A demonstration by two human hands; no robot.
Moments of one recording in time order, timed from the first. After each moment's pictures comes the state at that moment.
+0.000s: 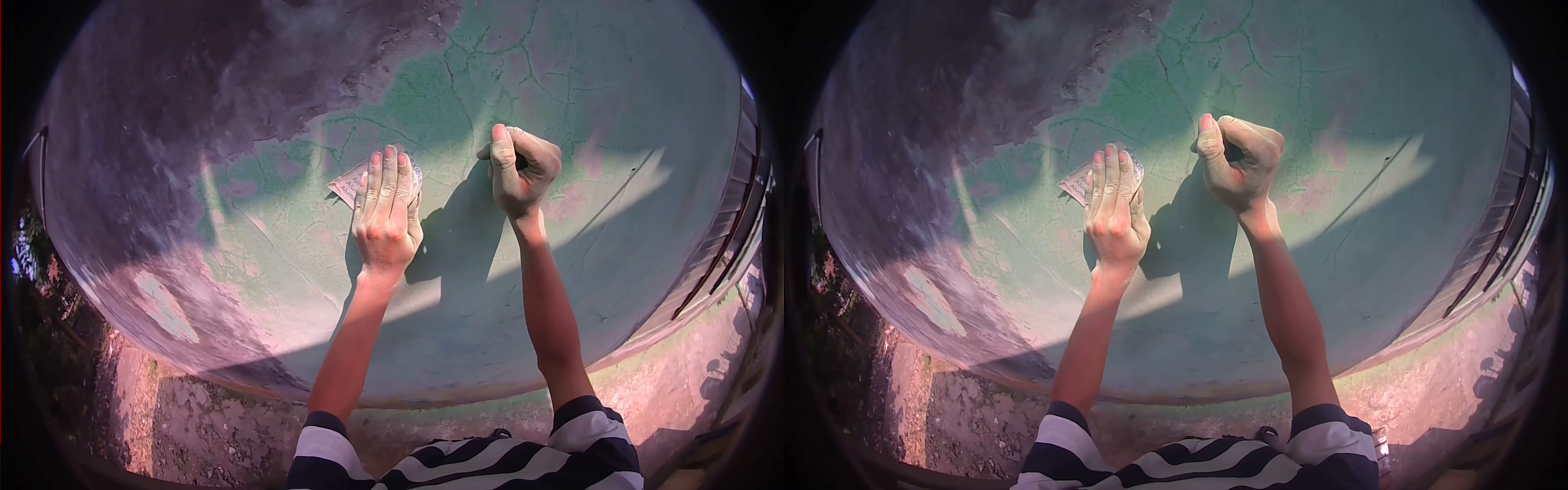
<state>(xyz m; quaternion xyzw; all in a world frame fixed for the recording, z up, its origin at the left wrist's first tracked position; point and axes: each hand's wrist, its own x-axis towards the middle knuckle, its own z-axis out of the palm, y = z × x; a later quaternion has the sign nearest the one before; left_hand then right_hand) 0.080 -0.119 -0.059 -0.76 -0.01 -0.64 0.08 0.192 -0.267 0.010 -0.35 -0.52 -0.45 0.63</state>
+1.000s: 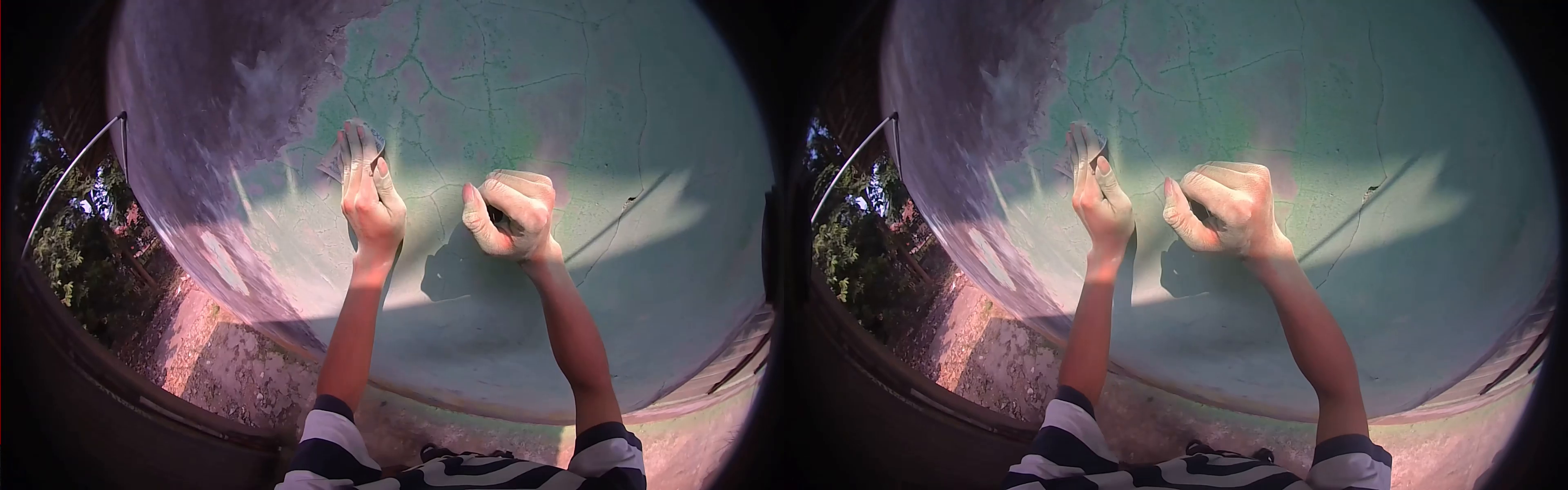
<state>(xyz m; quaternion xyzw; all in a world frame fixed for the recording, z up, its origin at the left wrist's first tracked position) 0.137 -0.185 -0.009 -0.70 -0.03 -0.71 0.11 0.265 -0.341 -0.010 -0.28 -0.64 -0.43 0.58</state>
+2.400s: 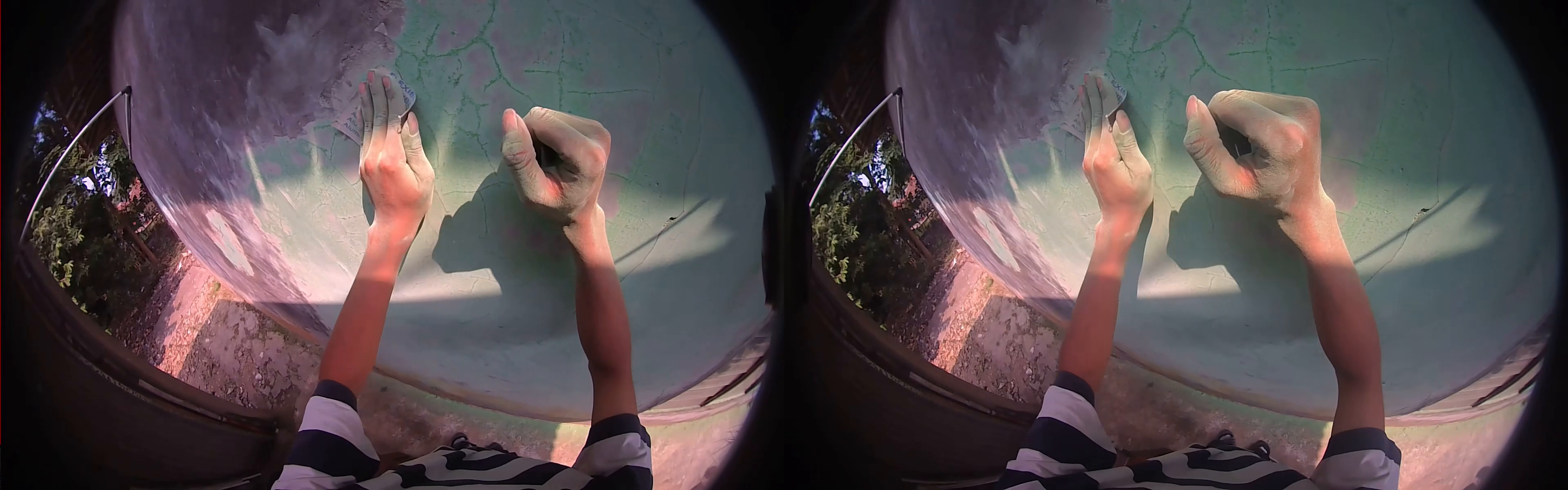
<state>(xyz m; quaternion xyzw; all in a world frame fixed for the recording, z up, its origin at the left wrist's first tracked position) 0.129 -0.173 0.022 -0.71 -0.04 -0.70 0.10 0.252 -0.326 0.048 -0.28 -0.62 -0.43 0.59</state>
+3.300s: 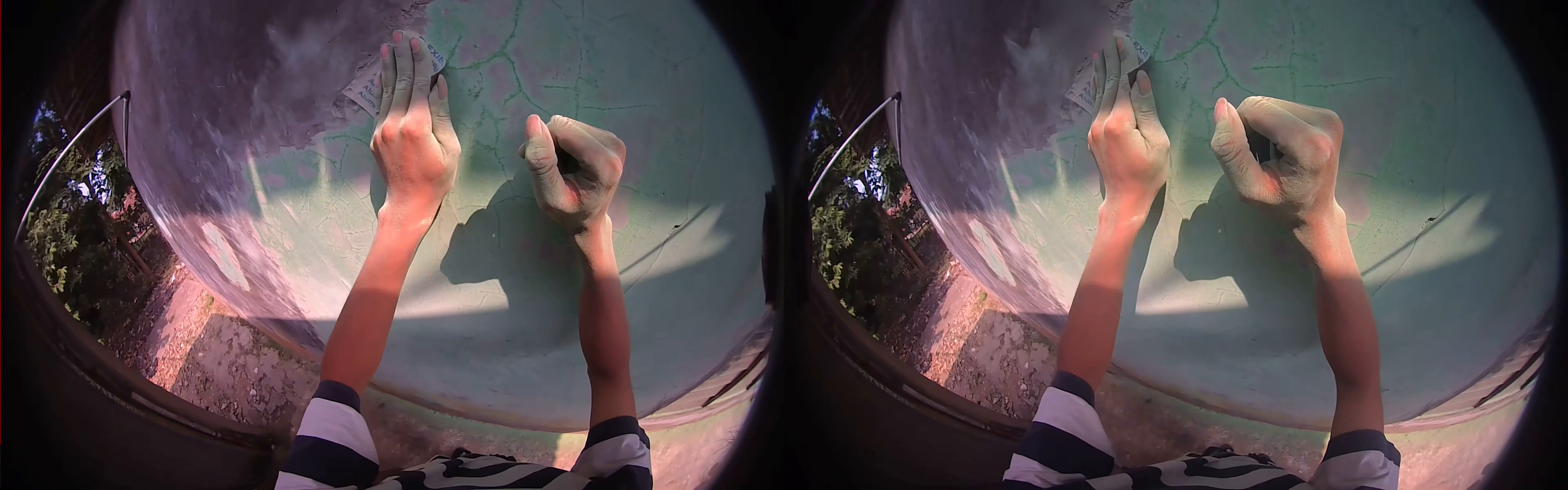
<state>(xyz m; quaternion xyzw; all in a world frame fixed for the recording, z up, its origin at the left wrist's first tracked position) 0.141 -0.181 0.066 -0.70 -0.01 -0.70 0.14 0.248 -0.320 0.049 -0.30 -0.59 -0.44 0.61</state>
